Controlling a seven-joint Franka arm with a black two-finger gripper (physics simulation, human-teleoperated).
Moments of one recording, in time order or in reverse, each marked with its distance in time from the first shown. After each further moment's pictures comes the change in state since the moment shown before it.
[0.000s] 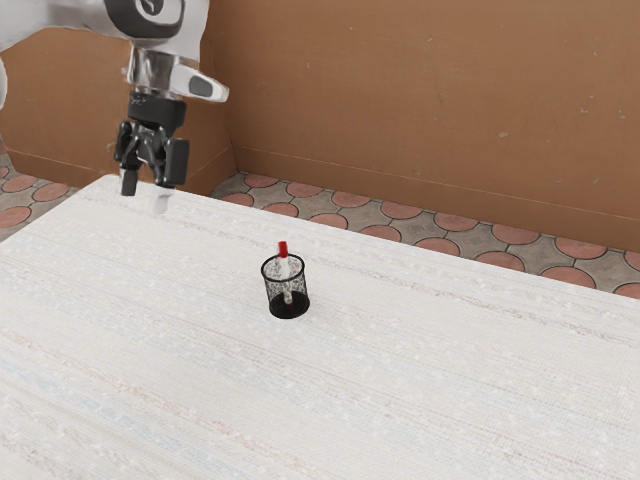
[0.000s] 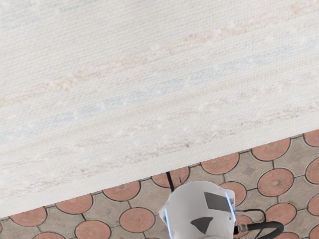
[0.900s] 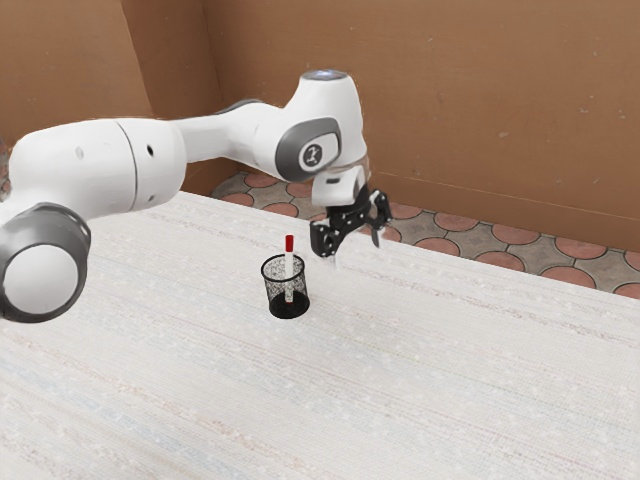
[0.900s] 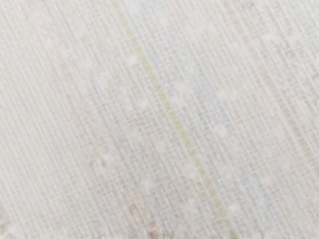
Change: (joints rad) arm -0.064 0.486 -0.228 0.096 0.068 0.930 1.464
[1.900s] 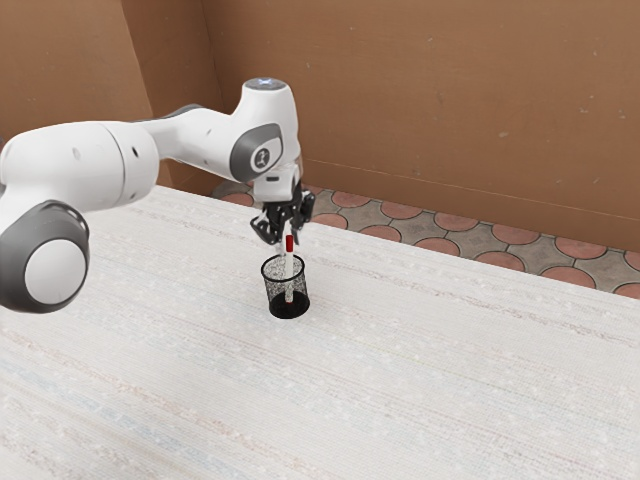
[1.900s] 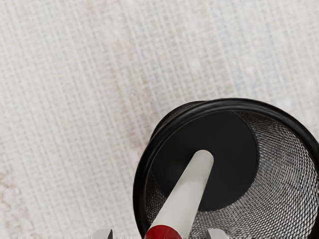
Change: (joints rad) arm 0.050 0.028 0.214 -0.020 -0.002 0.067 0.061
